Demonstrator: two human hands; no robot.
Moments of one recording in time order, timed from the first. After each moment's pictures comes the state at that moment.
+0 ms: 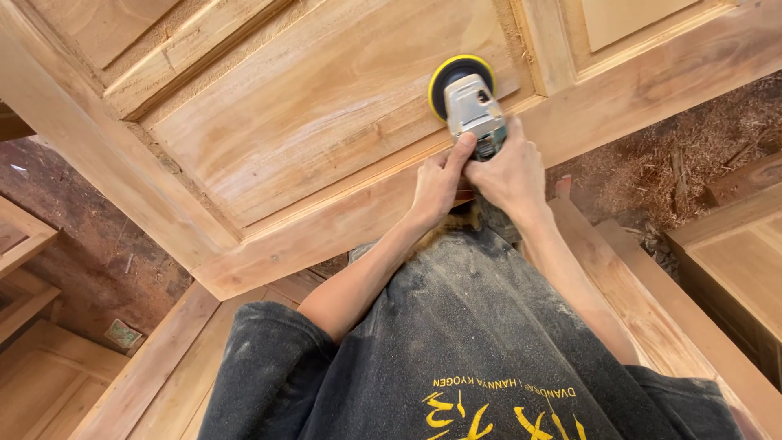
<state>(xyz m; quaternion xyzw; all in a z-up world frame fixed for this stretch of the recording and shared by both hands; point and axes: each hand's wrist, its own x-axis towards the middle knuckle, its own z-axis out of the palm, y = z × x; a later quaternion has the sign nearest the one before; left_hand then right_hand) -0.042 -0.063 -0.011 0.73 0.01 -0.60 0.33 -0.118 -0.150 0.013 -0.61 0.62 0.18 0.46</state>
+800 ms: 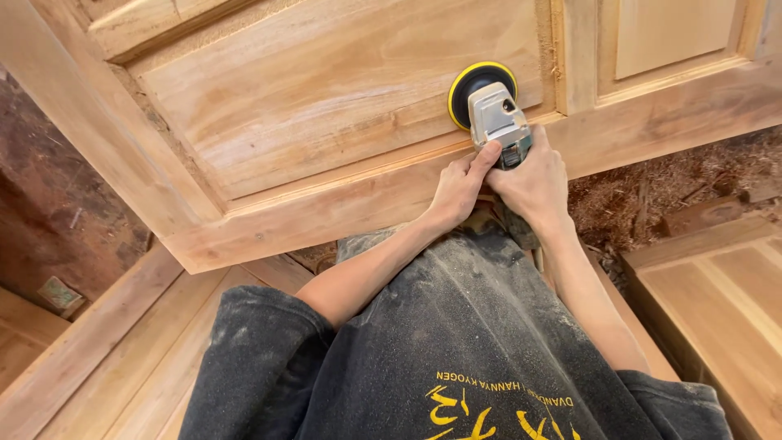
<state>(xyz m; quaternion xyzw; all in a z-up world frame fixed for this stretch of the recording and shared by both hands) -0.044 -0.065 -0.009 0.71 -0.02 -0.62 0.33 -0.120 -0.167 0.020 -0.67 0.58 0.18 0.42</state>
